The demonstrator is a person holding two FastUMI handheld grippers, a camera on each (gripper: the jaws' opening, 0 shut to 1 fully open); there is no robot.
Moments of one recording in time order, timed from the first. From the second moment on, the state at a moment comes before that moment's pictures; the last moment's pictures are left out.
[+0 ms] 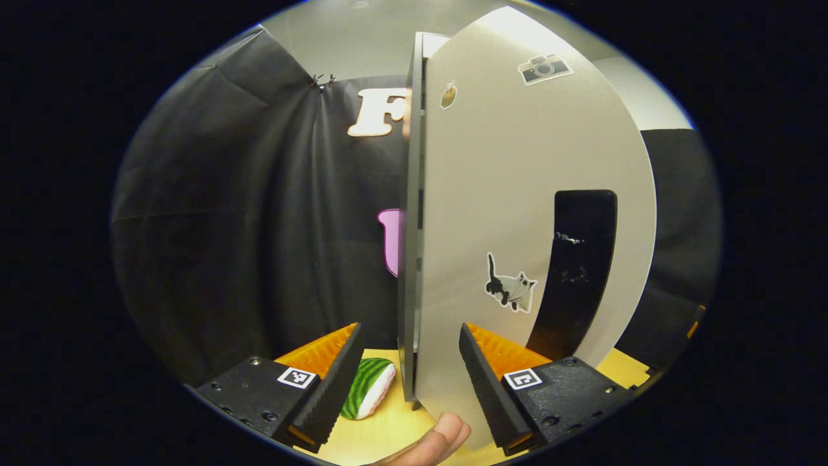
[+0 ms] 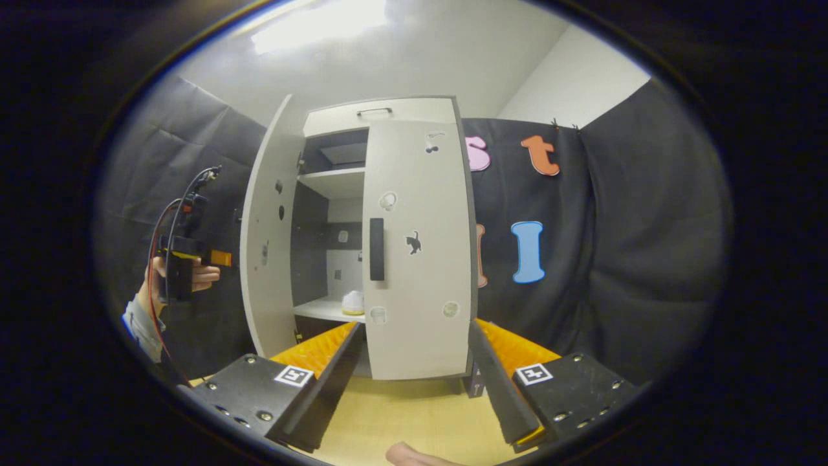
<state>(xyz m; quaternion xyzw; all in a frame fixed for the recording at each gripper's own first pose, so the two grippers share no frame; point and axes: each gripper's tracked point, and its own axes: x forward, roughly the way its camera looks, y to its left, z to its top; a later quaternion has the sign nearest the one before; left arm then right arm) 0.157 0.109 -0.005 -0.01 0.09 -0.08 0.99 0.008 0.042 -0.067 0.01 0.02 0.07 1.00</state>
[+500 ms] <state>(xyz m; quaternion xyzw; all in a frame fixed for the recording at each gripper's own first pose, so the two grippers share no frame) 0.172 0.039 -0.010 -0.01 0.11 -0.10 0.99 0.013 0.043 -0.064 0.01 0.01 0.05 1.00</state>
